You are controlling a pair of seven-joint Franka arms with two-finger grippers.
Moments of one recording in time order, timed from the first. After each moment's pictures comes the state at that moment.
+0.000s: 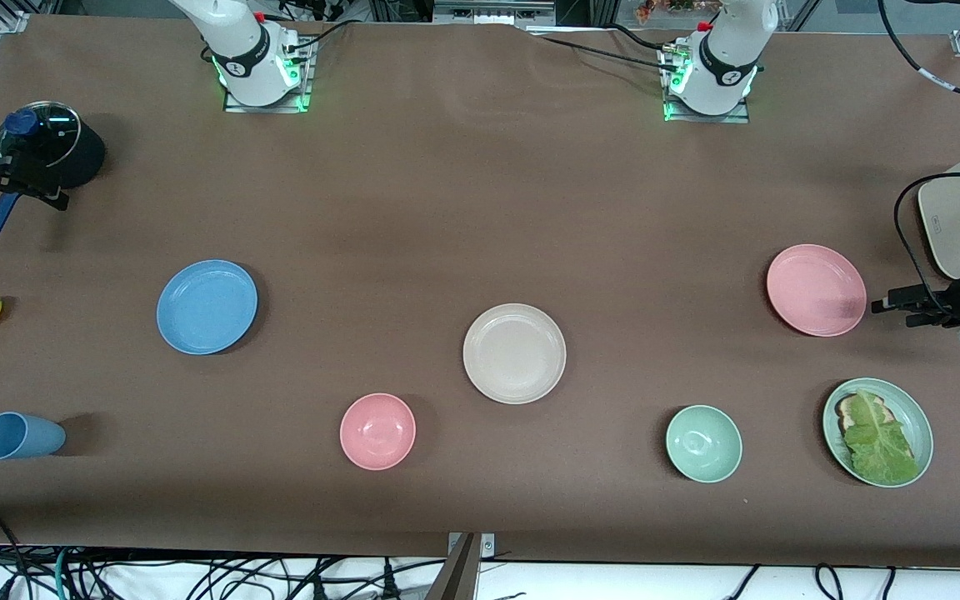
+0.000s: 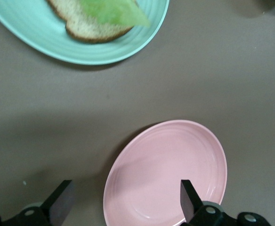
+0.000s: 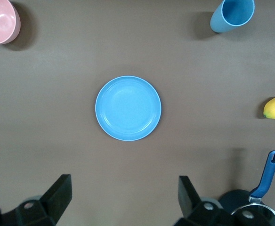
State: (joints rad) left arm 0.42 0.60 0.12 -1.65 -0.38 1.95 0.87; right arm 0.03 0.00 -0.10 -1.62 -0.01 1.61 -0.08
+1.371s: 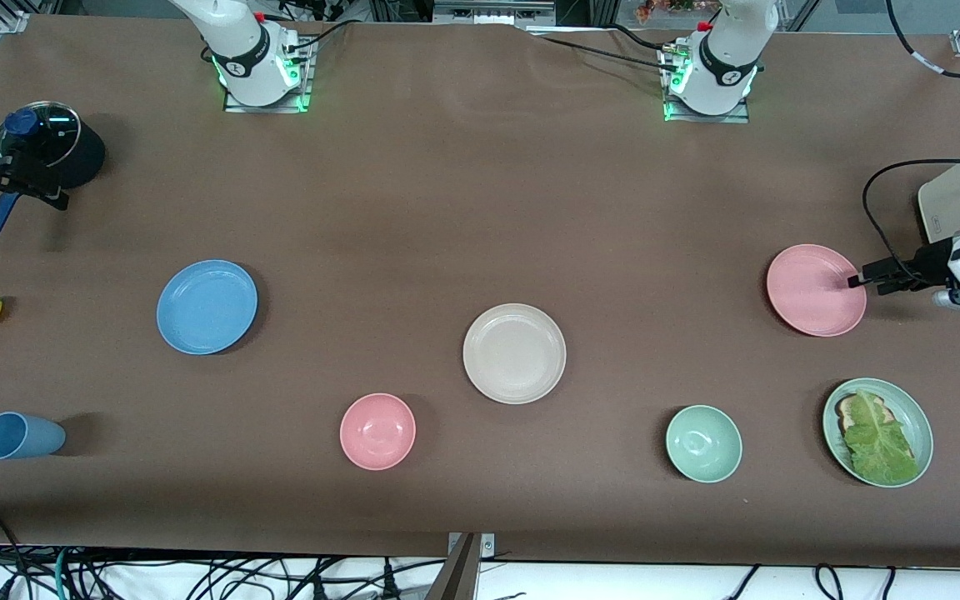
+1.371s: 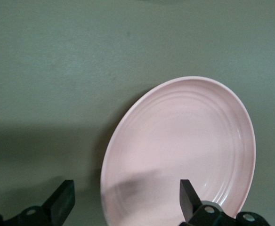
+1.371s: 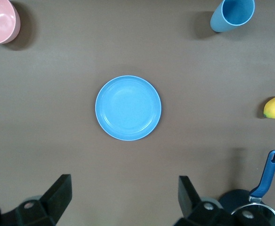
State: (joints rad) left arm 0.49 0.52 0.09 -1.96 -0.51 2.20 0.93; right arm 0.03 0.00 -0.10 -1.62 -0.01 1.60 -0.08
